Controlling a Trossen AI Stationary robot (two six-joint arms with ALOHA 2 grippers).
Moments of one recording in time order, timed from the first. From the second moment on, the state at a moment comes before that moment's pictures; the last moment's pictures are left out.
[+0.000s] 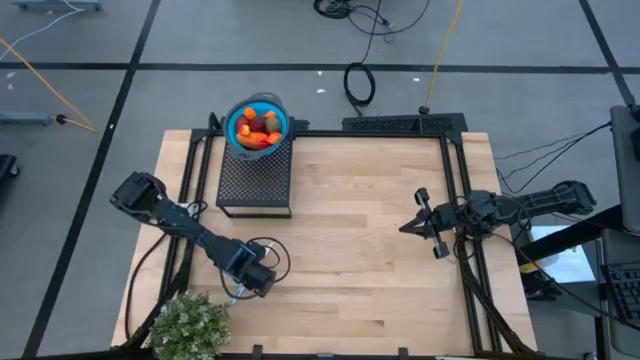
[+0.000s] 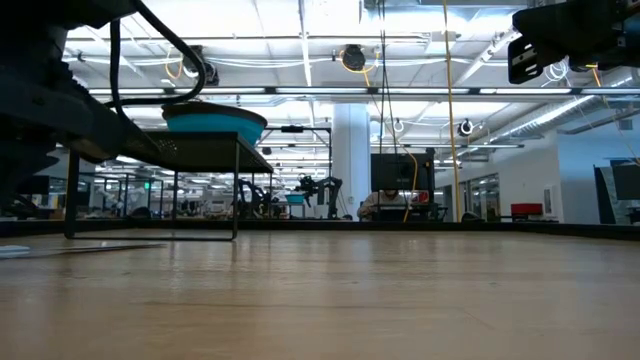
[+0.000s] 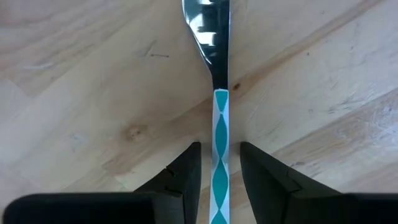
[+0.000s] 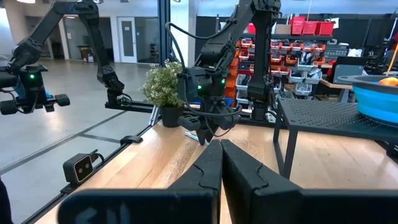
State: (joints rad) left arm -0.53 1.69 0.88 -0.69 0.14 -1.51; right arm 0.17 0.38 0.17 0.27 -0.10 -0.01
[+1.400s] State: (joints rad) left arm -0.47 1.69 1.07 -0.57 0.01 -0.94; right arm 0.17 0.38 0.17 0.30 -0.10 -0.01
